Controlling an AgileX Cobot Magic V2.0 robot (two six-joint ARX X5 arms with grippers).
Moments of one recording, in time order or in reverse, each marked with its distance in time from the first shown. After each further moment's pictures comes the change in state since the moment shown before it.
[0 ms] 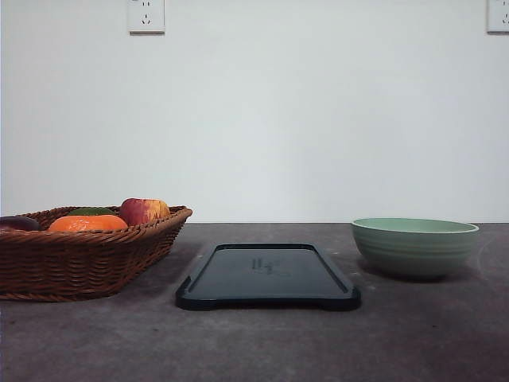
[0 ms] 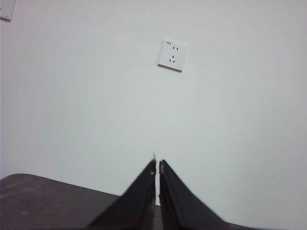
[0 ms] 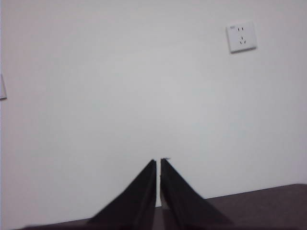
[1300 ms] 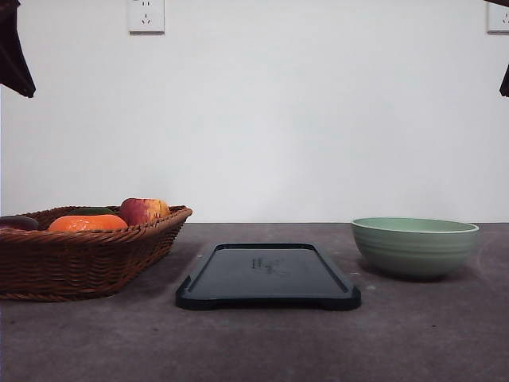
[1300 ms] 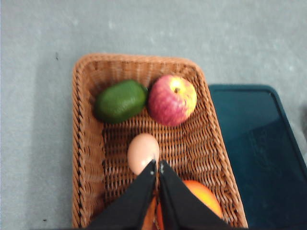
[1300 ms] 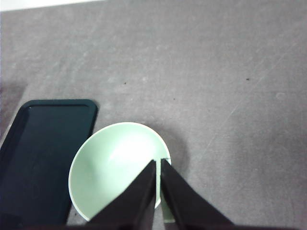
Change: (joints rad) left_arx -0.098 1.024 0.854 -0.890 0.237 0.158; right_arx 0.000 0.915 0.701 -0.767 -0.232 -0.086
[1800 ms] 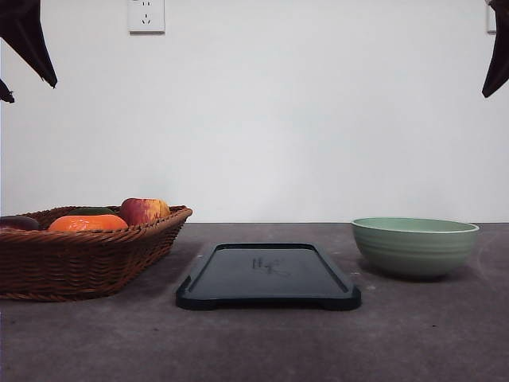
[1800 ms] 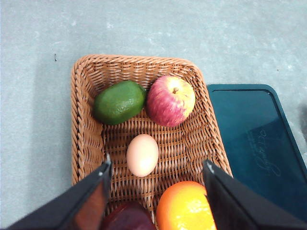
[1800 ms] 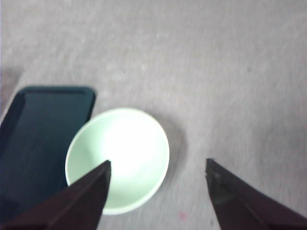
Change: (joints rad) left_arx 0.000 0.000 0.003 -0.001 0.000 0.001; right_arx 0.000 0.004 0.012 -0.101 0.000 -0.032
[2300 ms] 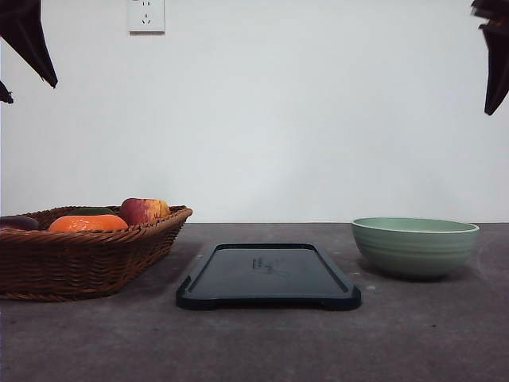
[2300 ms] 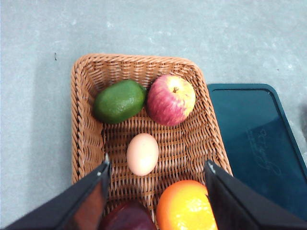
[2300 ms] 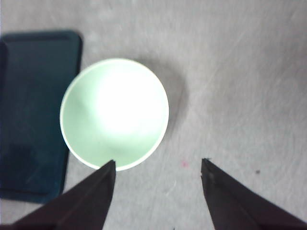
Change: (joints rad) left_arx 0.000 0.000 0.000 -0.008 0.000 -0.001; right_arx 0.001 0.313 0.343 -0.380 0.000 -0.014
